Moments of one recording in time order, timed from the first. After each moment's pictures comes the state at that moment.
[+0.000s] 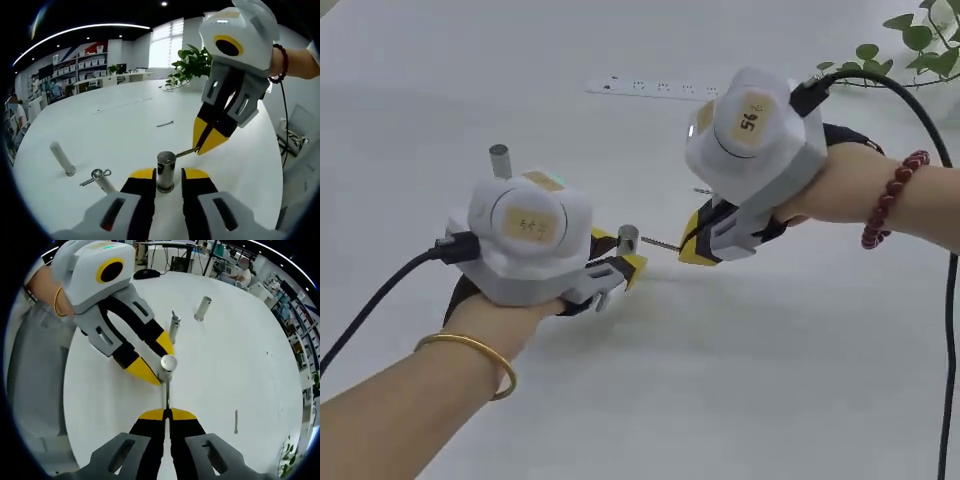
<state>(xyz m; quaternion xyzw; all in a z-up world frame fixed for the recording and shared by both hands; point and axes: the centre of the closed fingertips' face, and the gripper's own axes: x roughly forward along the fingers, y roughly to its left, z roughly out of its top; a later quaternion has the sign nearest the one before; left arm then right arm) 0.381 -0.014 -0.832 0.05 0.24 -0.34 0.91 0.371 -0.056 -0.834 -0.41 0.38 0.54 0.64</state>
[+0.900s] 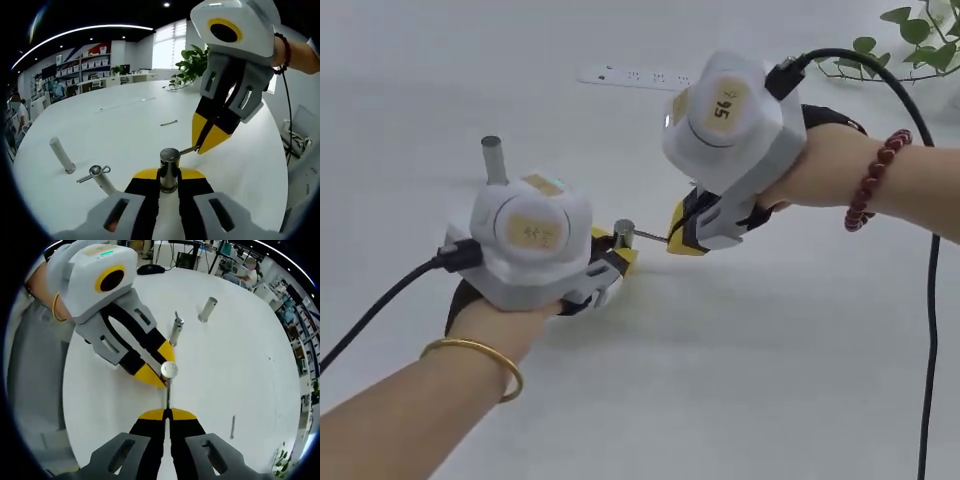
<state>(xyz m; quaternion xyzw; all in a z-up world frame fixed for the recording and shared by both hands) 0.387 -0.011 -0.839 0.04 0.23 -0.33 0.92 0.375 -0.045 -0.832 -0.43 0.38 0.54 0.62</state>
